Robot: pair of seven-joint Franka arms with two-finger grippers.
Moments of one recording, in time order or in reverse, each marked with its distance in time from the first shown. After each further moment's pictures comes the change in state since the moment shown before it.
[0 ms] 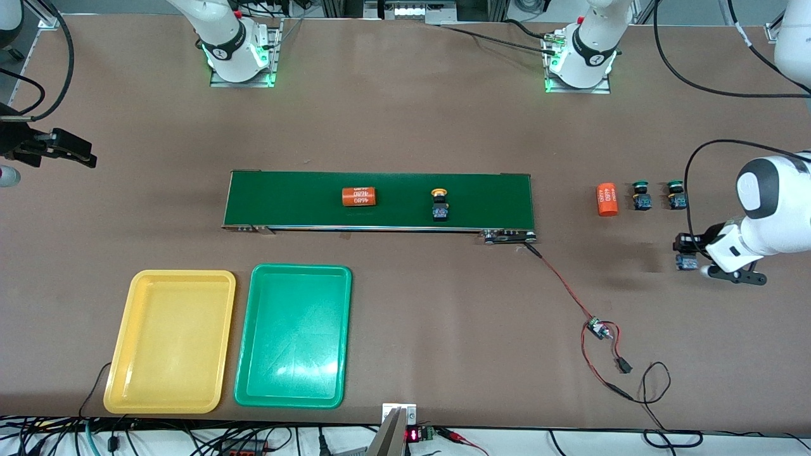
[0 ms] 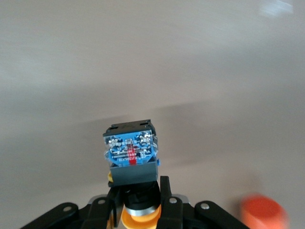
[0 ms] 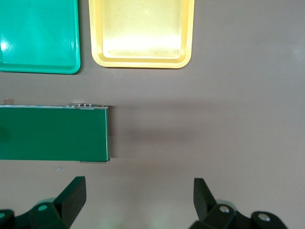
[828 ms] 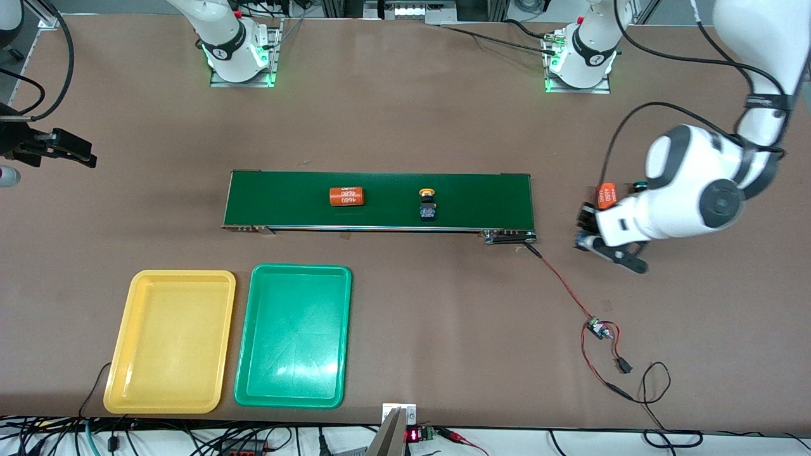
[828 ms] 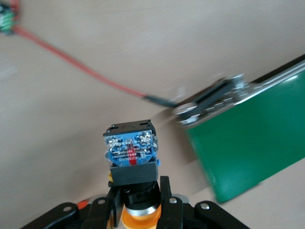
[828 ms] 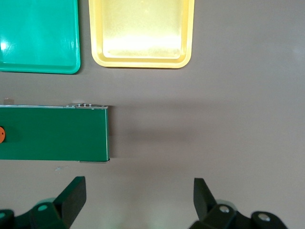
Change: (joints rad) left arm -0.240 -0.133 -0.184 -0.036 -0.173 -0.083 -0.103; right arm 0.000 0.000 0.000 0.000 0.000 0.000 0.000
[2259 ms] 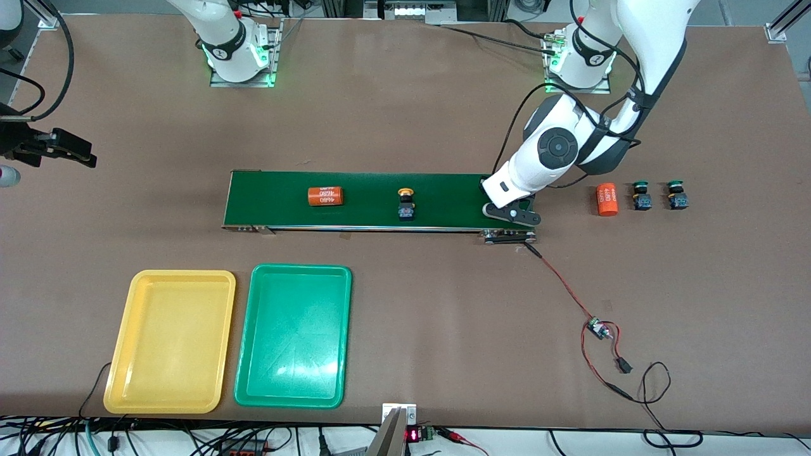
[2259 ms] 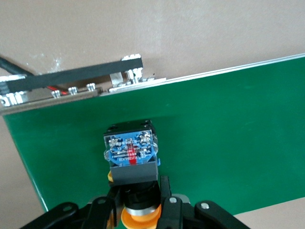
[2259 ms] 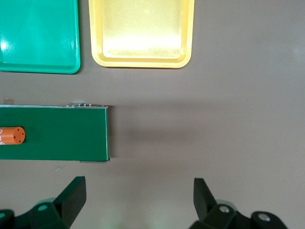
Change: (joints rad) left arm -0.285 -0.017 0.014 -0.285 -0.009 0.360 -0.528; right arm 0.000 0.000 0.000 0.000 0.000 0.000 0.000
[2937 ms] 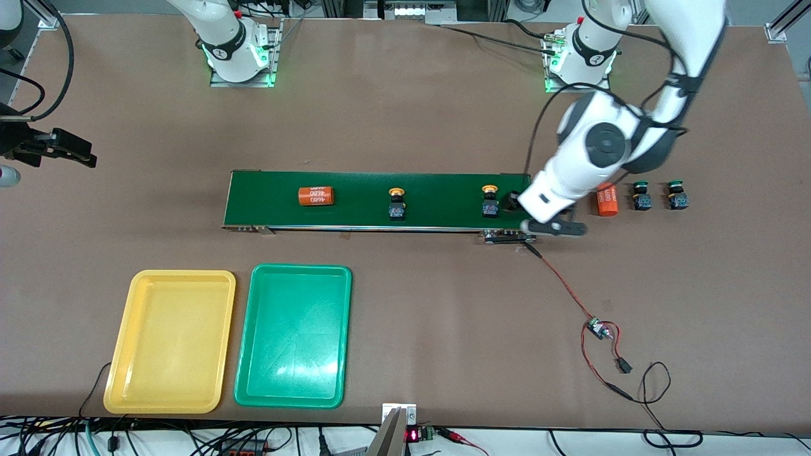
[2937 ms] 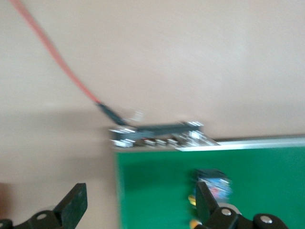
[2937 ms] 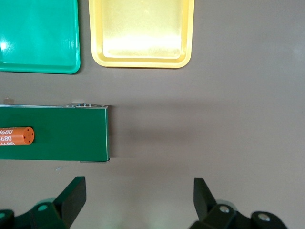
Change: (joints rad) left arm 0.091 -0.103 0.083 0.069 0.000 -0.052 -0.041; right arm 0.000 0.000 0.000 0.000 0.000 0.000 0.000
